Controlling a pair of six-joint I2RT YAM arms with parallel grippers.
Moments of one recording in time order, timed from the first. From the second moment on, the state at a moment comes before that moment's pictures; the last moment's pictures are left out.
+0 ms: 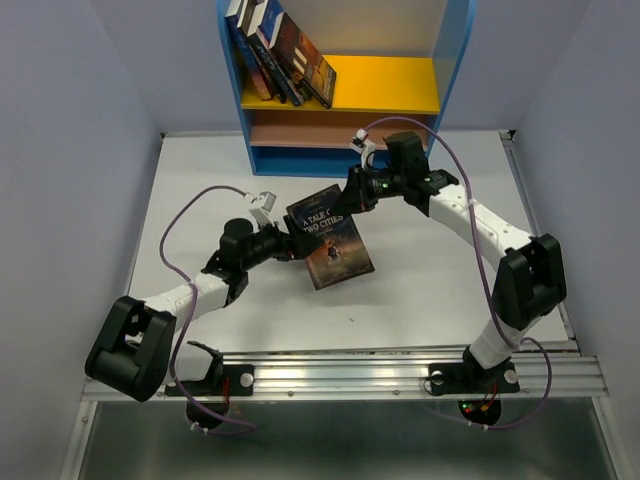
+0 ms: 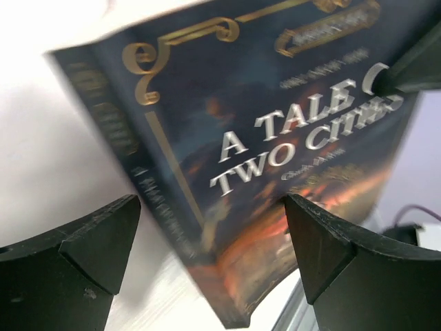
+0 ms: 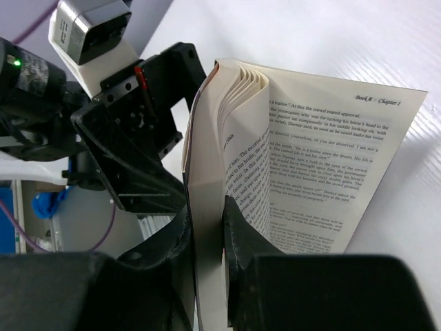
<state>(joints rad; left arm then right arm) -0.42 1.27 0.46 0.53 0.41 -0.70 0.47 1.70 1.42 -0.31 -0.83 0.32</state>
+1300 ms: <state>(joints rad) -0.48 1.21 1.00 0.34 0.18 -0.38 0.44 1.21 1.19 -0.26 0.48 0.43</state>
